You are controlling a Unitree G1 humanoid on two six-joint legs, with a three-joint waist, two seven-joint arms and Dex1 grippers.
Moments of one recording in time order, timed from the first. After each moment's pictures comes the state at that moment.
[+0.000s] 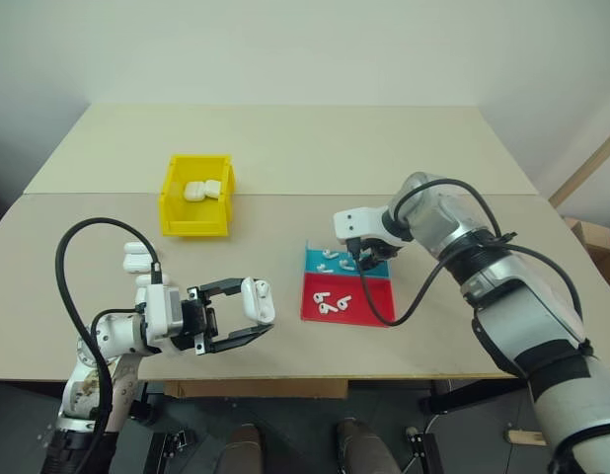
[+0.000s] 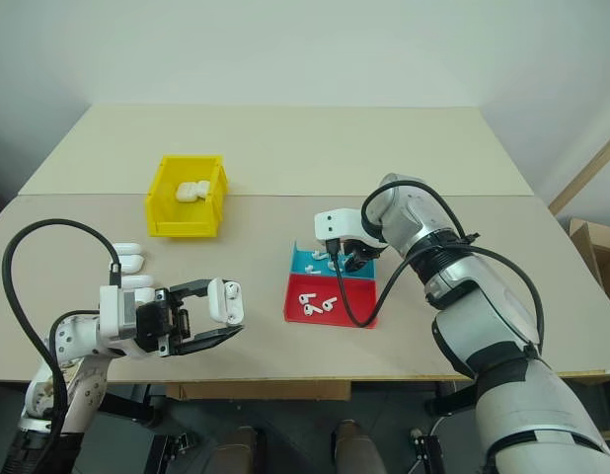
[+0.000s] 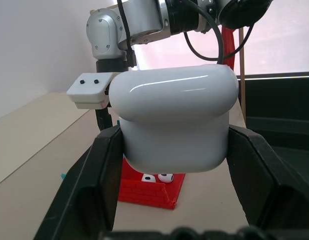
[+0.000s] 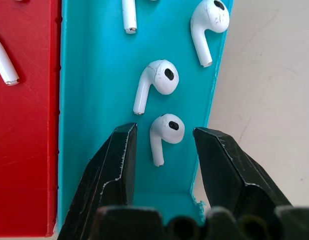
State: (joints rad) left arm -0.07 0.56 0.11 -0.23 -0.55 -0.13 -1.24; right arm -1.23 -0.48 0.65 0.77 -0.35 0.23 1.33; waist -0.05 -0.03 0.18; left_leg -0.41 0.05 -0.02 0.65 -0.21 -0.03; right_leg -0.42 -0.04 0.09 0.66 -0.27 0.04
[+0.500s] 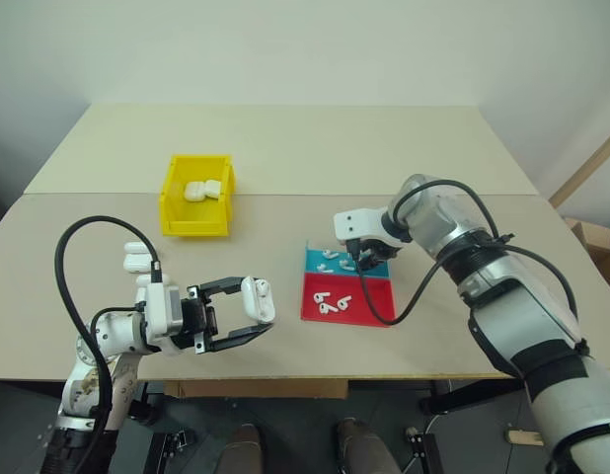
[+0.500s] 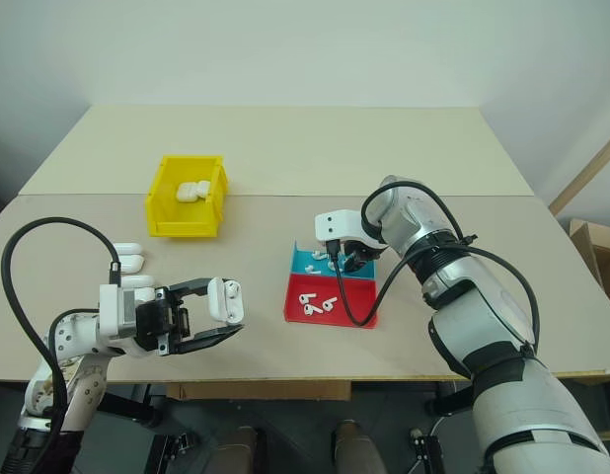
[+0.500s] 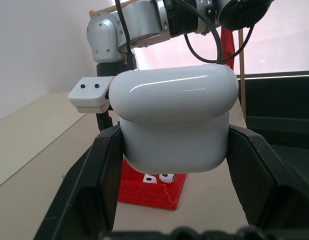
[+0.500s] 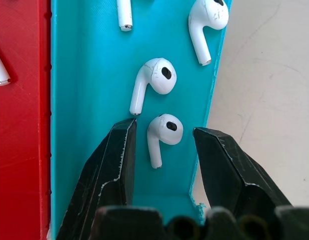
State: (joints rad) left arm -0.08 0.56 0.11 -0.22 -0.55 -0.13 -1.24; right arm -1.23 -0.46 0.63 0.80 -0.38 0.21 1.32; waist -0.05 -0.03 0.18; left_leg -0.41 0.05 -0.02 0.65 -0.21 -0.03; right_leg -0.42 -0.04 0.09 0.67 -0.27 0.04
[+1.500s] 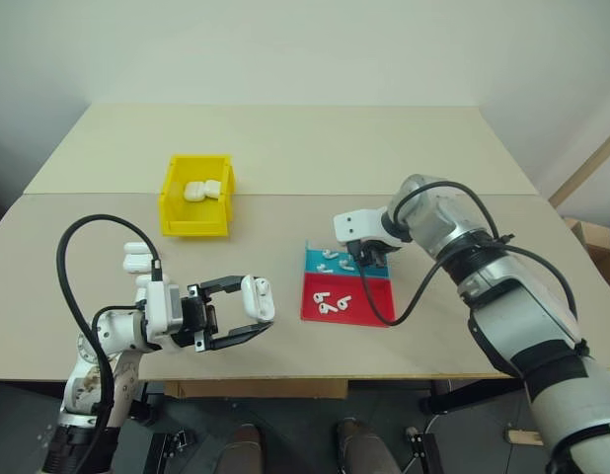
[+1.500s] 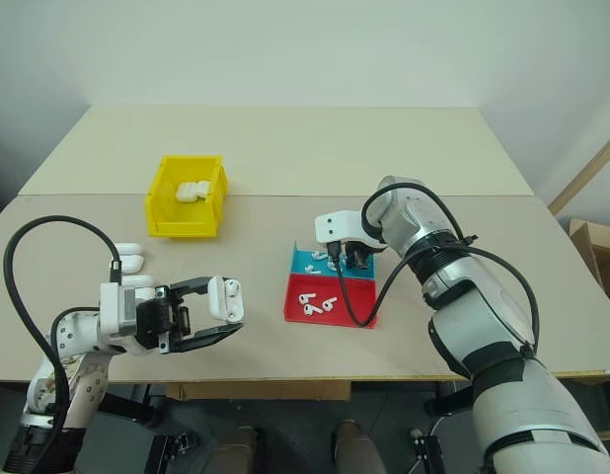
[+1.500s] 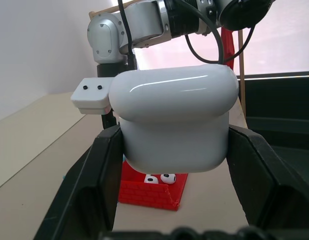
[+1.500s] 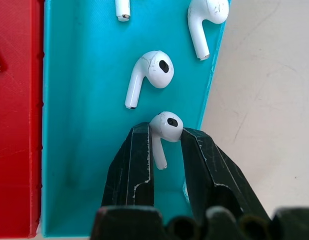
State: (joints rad) left arm -0.09 0.56 0.11 -0.21 -0.55 -0.13 -1.25; right arm -1.22 -0.46 0.62 0.80 -0.41 0.17 1.33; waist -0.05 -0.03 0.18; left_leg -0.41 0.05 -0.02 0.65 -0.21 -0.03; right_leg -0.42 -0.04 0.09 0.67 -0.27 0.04
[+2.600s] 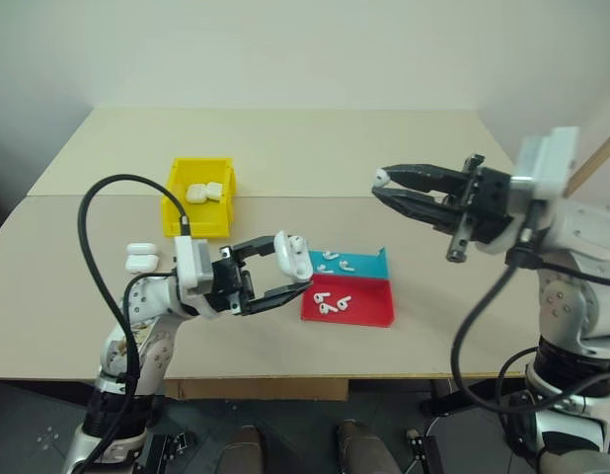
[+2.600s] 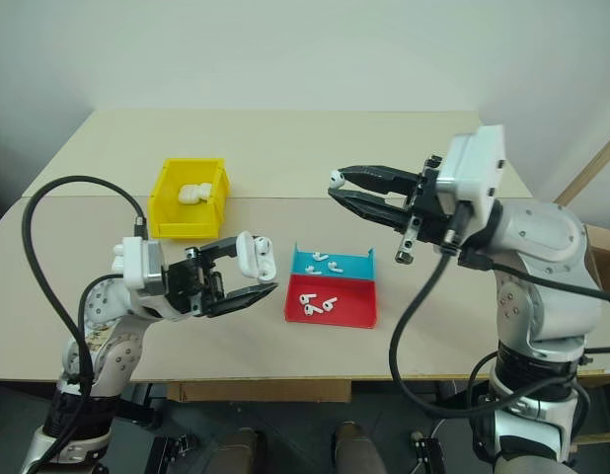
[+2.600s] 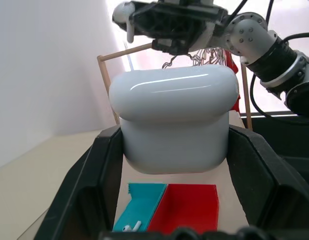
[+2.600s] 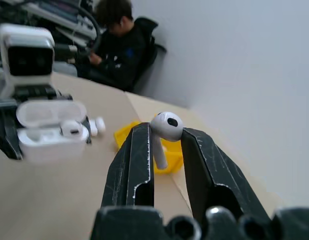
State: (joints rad) left arm -0.32 0.45 -0.01 -0.27 -0.59 0.03 -1.09; right arm -0.59 -0.47 -0.30 -0.51 0.57 0.49 1.02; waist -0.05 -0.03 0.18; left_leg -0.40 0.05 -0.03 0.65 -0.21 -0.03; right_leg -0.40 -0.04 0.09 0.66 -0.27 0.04
